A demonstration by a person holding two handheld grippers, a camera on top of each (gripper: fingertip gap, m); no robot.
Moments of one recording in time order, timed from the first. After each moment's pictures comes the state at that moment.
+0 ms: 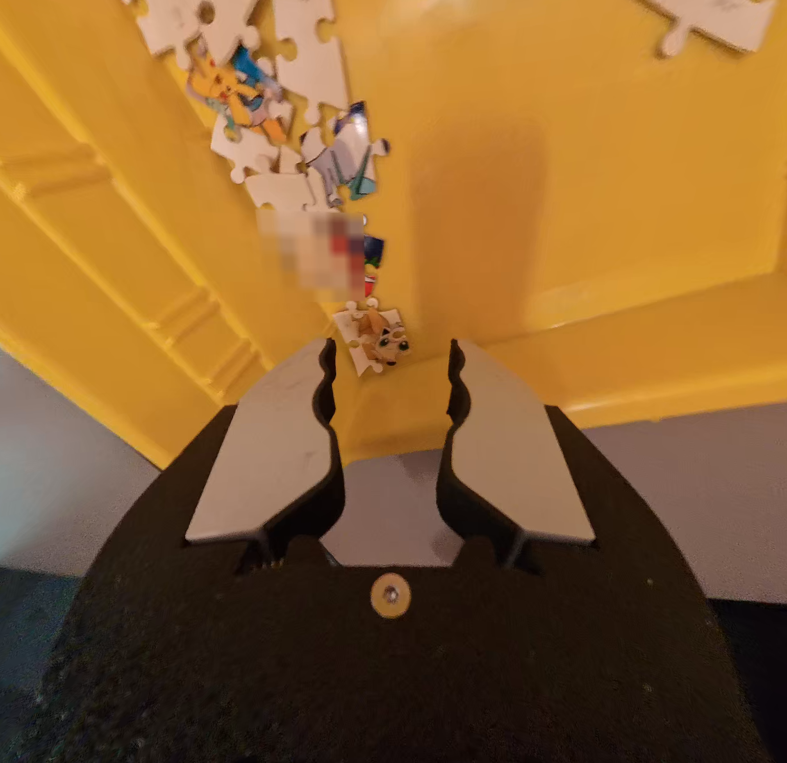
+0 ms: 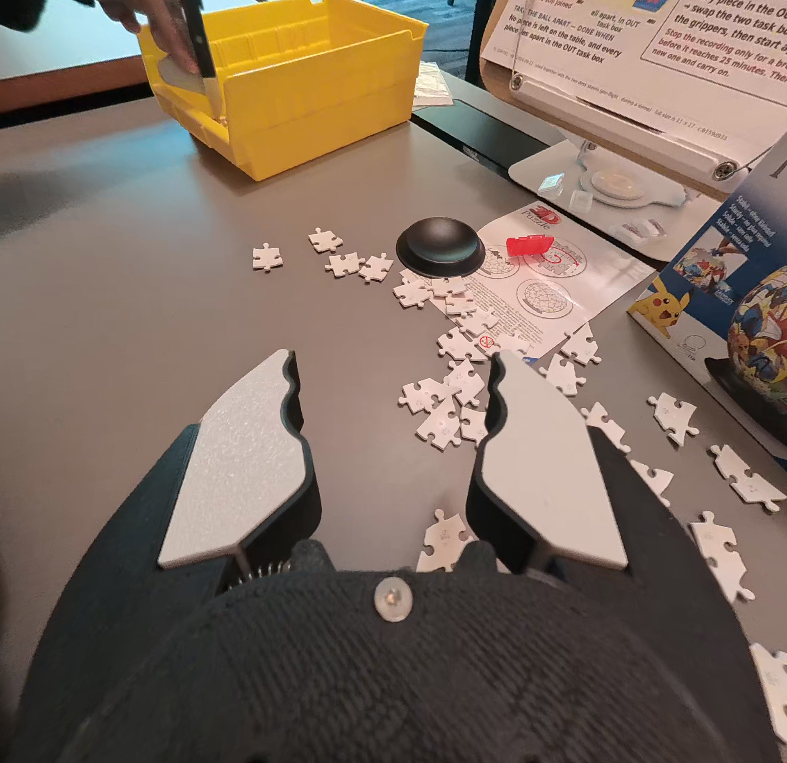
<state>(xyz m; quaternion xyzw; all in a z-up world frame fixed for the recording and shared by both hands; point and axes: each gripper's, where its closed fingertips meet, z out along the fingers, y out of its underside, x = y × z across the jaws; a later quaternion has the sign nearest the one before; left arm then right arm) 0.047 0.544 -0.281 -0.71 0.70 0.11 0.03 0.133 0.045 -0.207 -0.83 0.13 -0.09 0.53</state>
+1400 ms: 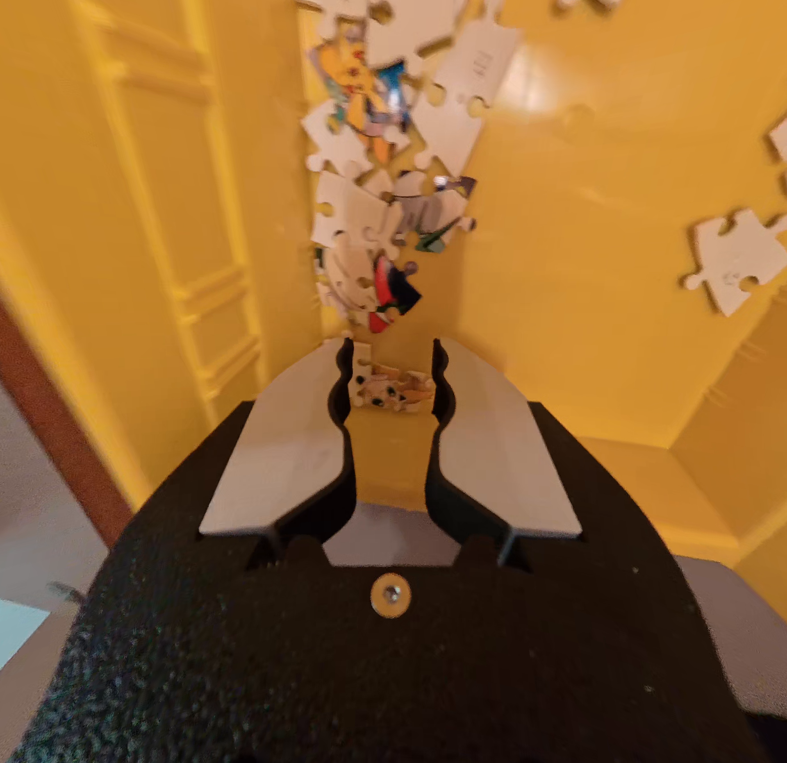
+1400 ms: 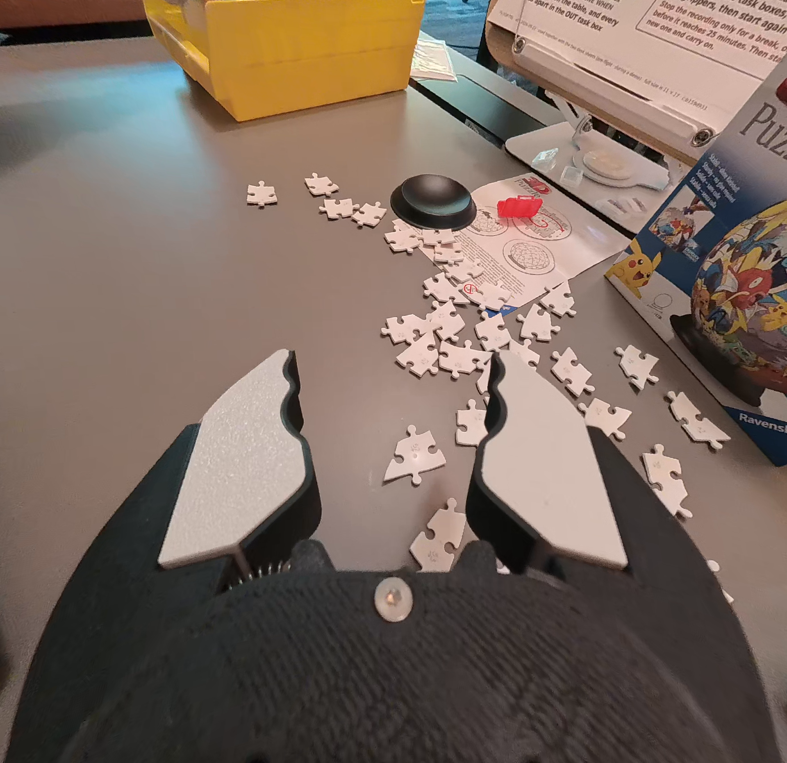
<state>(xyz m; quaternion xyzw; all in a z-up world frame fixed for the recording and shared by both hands) 0.055 0.565 -0.293 -0.84 0.53 0.06 0.05 0.128 -0.003 -0.228 -0.84 0.10 -0.11 0.52</state>
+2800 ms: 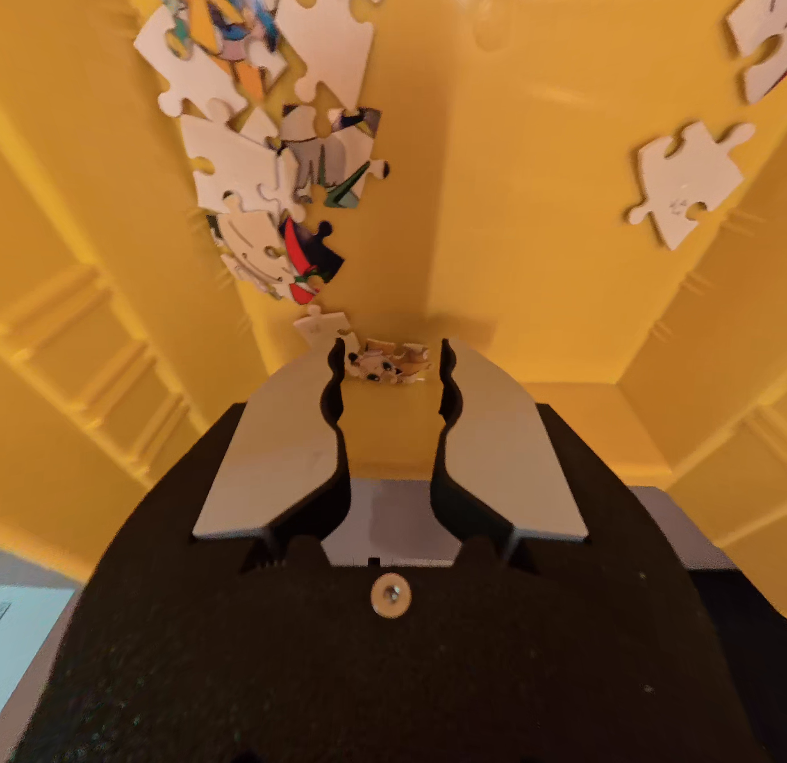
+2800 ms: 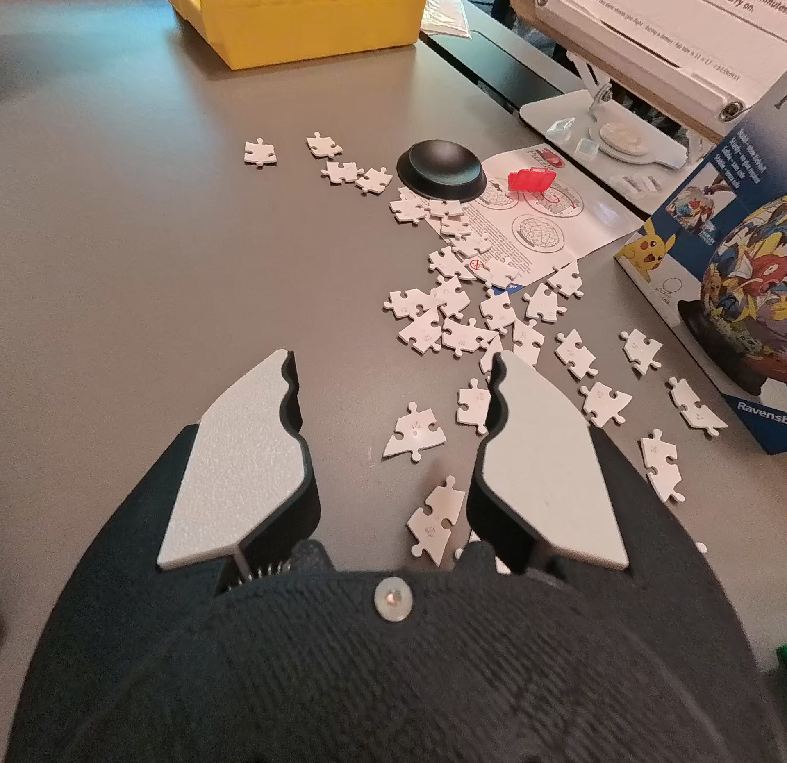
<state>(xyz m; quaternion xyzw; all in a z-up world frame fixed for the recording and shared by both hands) 0.053 0.530 -0.299 -0.82 0.56 0.07 -0.07 0.125 -0.009 -0.238 -0.86 0.08 -0.12 0.49</state>
